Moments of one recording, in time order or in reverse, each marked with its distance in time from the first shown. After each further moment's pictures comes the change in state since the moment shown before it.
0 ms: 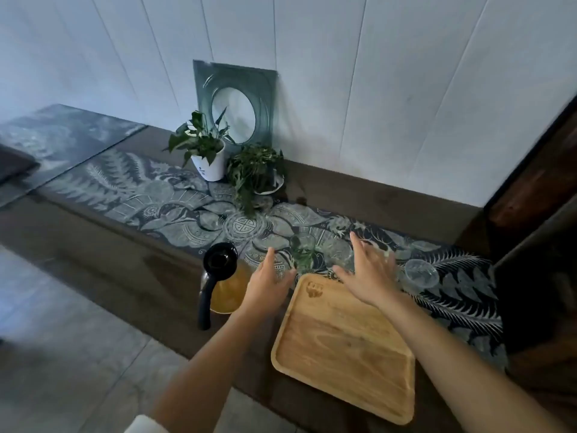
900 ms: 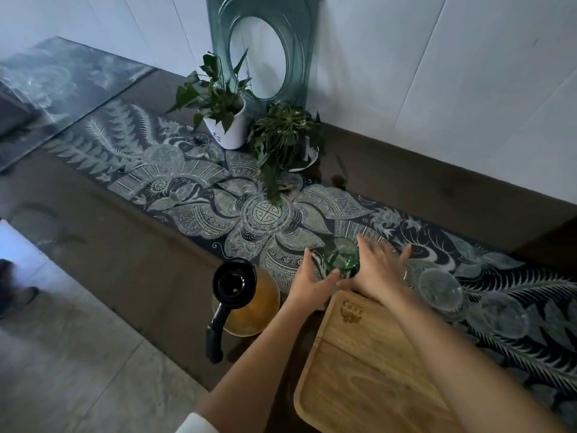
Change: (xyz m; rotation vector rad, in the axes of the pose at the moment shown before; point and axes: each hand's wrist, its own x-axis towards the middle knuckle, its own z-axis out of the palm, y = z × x) left_hand 0.133 -0.019 0.036 -0.386 -0.193 -0.385; right_hand 0.160 -0.032 0.088 -0.269 -0.280 0.013
